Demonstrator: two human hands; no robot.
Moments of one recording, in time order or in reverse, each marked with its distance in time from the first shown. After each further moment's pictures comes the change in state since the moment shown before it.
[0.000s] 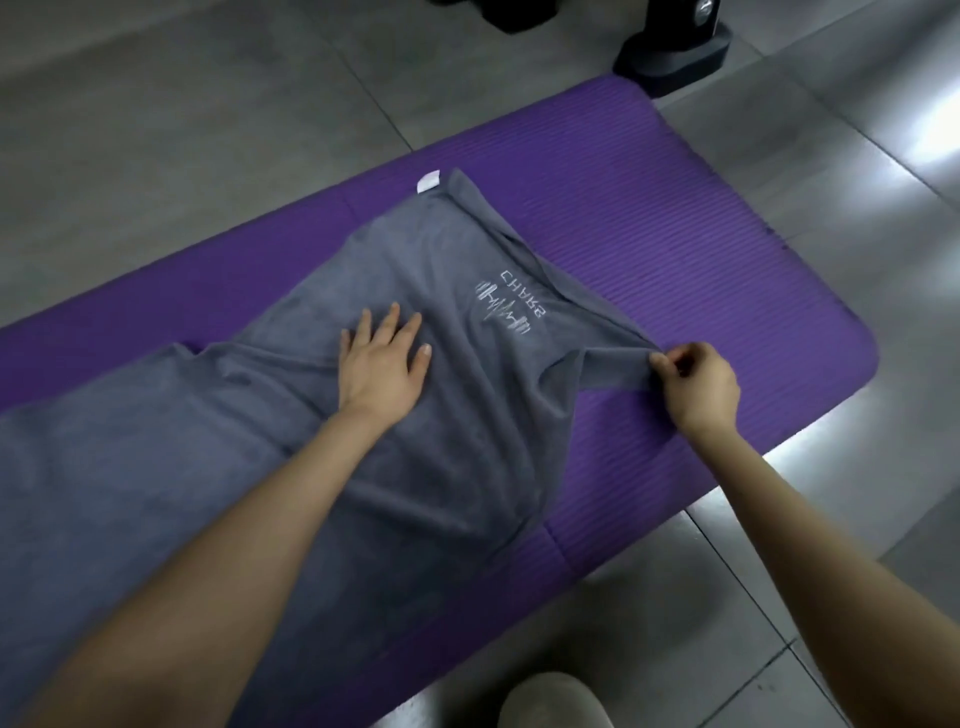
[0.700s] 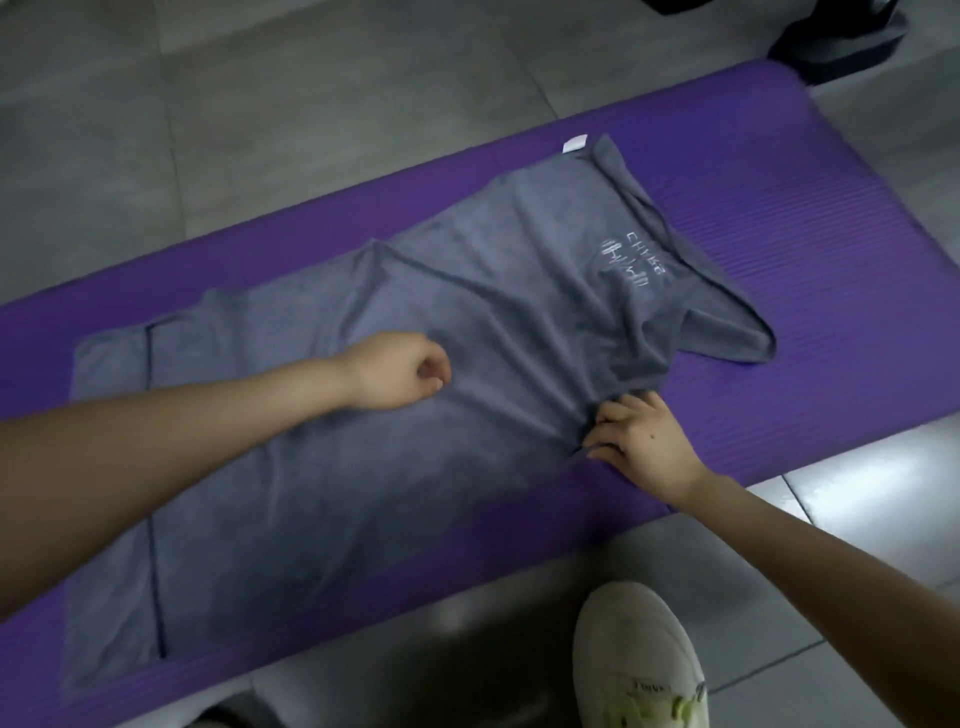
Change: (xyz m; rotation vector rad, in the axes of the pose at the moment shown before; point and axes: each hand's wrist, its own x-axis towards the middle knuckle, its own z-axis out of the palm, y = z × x) left_hand -0.132 -0.085 -0.104 -0.085 -0.379 0.153; right_hand -0.143 -0.024 0.064 -0.263 -0.340 -1.311
